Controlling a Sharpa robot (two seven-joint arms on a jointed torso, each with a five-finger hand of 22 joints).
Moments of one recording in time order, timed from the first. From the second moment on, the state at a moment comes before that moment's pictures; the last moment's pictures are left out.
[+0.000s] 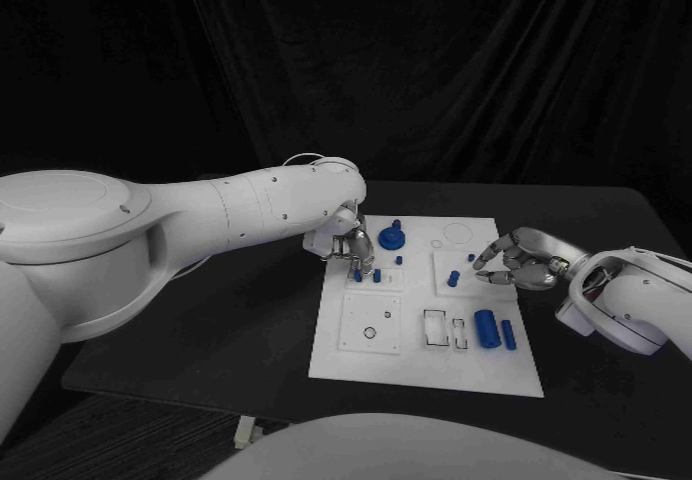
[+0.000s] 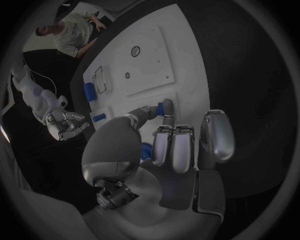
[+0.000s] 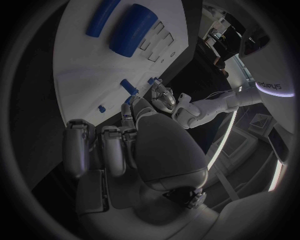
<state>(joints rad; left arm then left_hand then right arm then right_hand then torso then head) 1.30 -0.38 -0.21 0.99 -0.85 0.54 -0.70 0.99 -0.04 0.54 0.01 0.56 1.05 0.03 0.33 0.97 1.47 -0.05 1.44 1.31 1.47 -0.11 1.47 1.31 0.05 1.44 0.01 1.21 1.31 1.20 -0.90 -0.21 1.48 -1.11 -0.21 0.06 1.50 0.05 0.02 0.13 0.45 0.87 0.13 0.31 0.17 1.46 0.05 1.58 1.43 1.46 -0.01 1.57 1.31 0.02 1.47 0.09 1.44 1.31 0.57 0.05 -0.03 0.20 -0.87</state>
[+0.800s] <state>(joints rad) 1.30 -0.38 -0.21 0.99 -0.85 0.53 -0.70 1.03 -0.02 0.51 -0.03 0.40 1.05 0.03 0.25 0.91 1.47 -0.05 1.42 1.31 1.47 -0.10 1.46 1.31 0.07 1.44 0.02 1.17 1.31 1.20 -0.90 -0.21 1.48 -1.11 -0.21 0.06 1.50 0.05 0.02 0.13 0.45 0.87 0.13 0.31 0.17 1.46 0.06 1.58 1.43 1.46 -0.01 1.57 1.31 0.02 1.47 0.09 1.43 1.31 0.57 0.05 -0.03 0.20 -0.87</state>
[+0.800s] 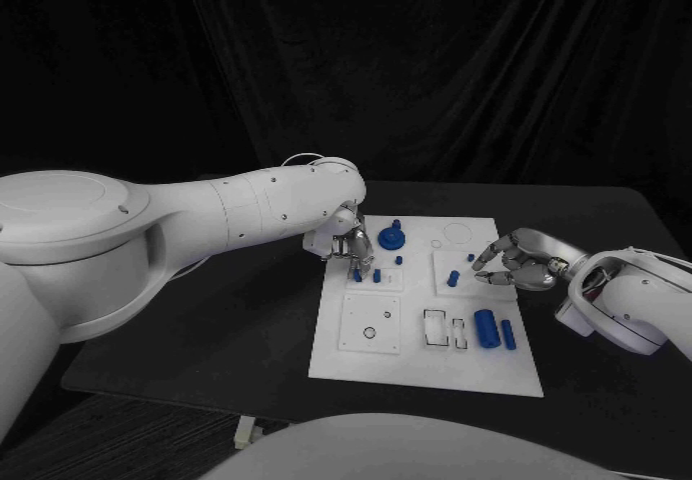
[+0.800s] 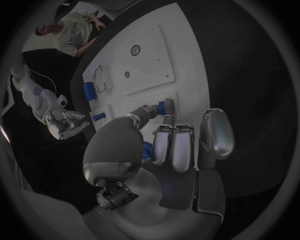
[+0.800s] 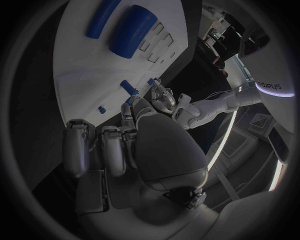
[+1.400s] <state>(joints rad) 1.30 -0.38 -0.21 0.99 -0.87 0.53 -0.70 1.03 -0.01 0.45 0.02 0.29 1.04 0.03 0.21 0.88 1.47 -0.05 1.41 1.31 1.47 -0.10 1.45 1.31 0.07 1.43 0.02 1.15 1.31 1.20 -0.90 -0.21 1.48 -1.11 -0.21 0.06 1.50 0.05 0.02 0.13 0.45 0.87 0.13 0.31 0.17 1.46 0.06 1.57 1.43 1.46 -0.01 1.57 1.31 0.02 1.47 0.09 1.43 1.31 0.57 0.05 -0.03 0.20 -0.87</state>
